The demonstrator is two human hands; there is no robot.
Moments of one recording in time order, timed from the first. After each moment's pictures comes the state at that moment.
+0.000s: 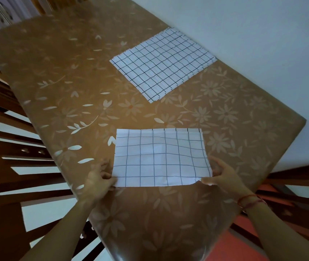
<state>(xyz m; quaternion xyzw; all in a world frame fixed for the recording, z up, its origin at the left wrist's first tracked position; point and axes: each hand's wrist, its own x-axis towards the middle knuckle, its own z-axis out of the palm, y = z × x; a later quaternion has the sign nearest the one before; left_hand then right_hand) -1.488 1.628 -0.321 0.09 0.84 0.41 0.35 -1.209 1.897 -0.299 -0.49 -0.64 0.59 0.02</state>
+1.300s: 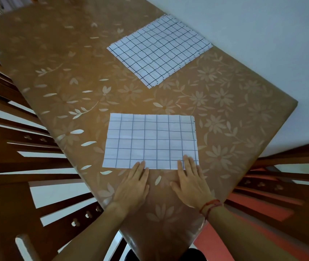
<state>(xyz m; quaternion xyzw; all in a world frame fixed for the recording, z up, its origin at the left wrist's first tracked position) -1.387 1.615 -0.339 0.57 0.80 0.00 0.16 -1.220 1.768 -0.340 -0.32 -0.92 0.12 -0.17</state>
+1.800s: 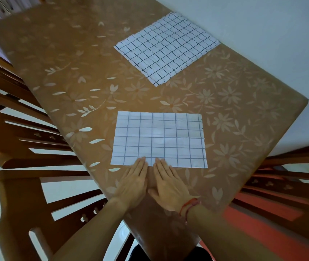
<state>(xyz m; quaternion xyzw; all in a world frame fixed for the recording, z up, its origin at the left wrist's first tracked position) -1.407 1.601 -0.343 0.55 0.81 0.03 0.19 -1.278 1.709 -0.340 -0.21 -0.95 0.17 -0.13</state>
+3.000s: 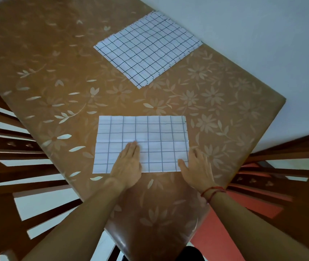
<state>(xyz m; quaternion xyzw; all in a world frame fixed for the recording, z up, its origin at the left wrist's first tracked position) -1.425 1.681 -0.326 0.52 0.82 0.07 0.21 -1.231 1.818 -0.320 -0.49 -0.85 0.20 -0.02</state>
